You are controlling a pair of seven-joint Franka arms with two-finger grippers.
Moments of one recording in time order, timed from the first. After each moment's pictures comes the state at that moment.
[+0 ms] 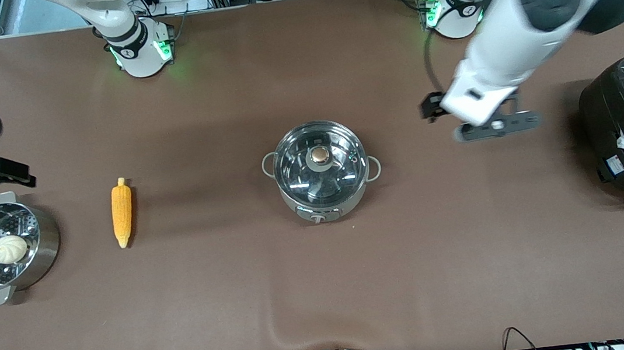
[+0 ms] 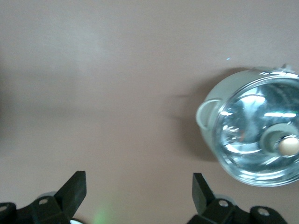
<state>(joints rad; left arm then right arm) -0.40 0.21 -0.09 -1.51 -0.01 1.62 -0.59 -0.09 0.13 0.01 -1.61 0.02 1.68 -0.11</state>
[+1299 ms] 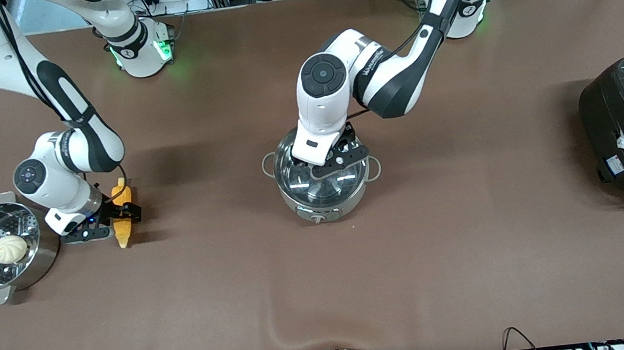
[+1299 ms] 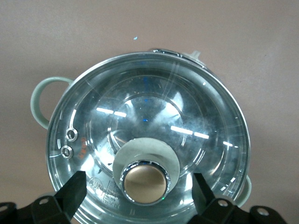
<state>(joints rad) -0.71 0.58 -0.08 -1.40 -0.01 1.99 -1.08 -0.08 0.44 0.01 -2.21 0.02 2.70 -0.11</state>
